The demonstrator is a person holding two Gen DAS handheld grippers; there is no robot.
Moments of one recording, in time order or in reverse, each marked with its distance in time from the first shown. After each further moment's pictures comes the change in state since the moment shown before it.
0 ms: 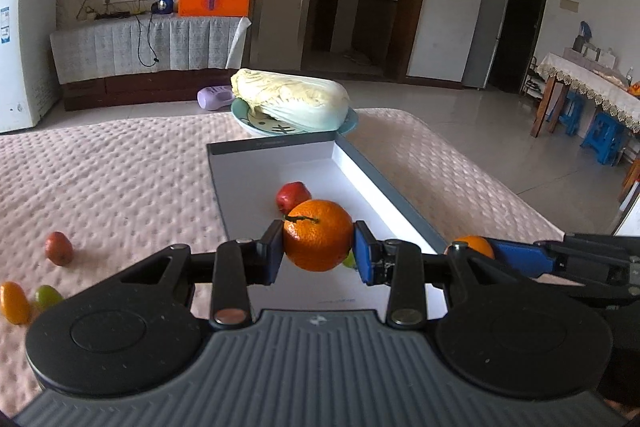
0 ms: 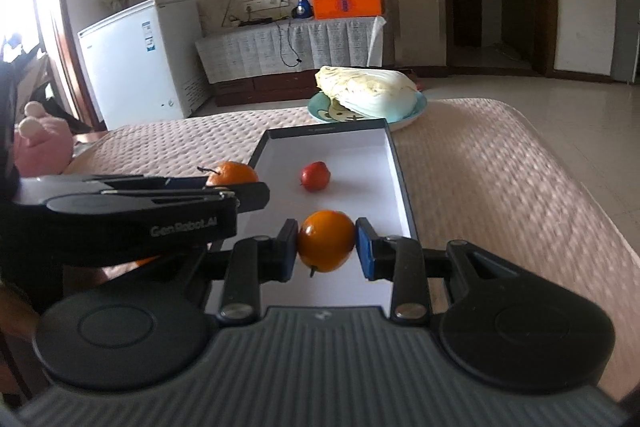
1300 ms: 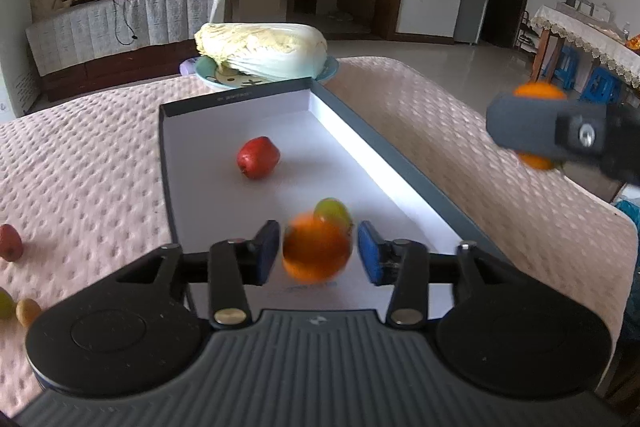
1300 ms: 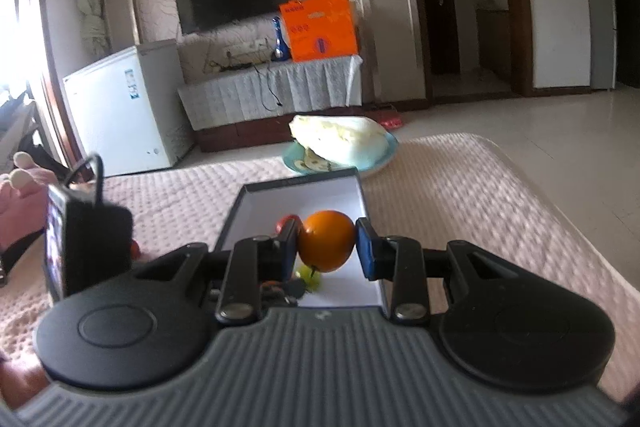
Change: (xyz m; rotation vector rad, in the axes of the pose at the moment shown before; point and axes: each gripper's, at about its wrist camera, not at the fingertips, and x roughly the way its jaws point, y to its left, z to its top) left arm 0.063 -0.015 -0.014 0.073 0.113 -0.007; right arm -0.015 -0.017 0.017 0.050 -0.144 -0.017
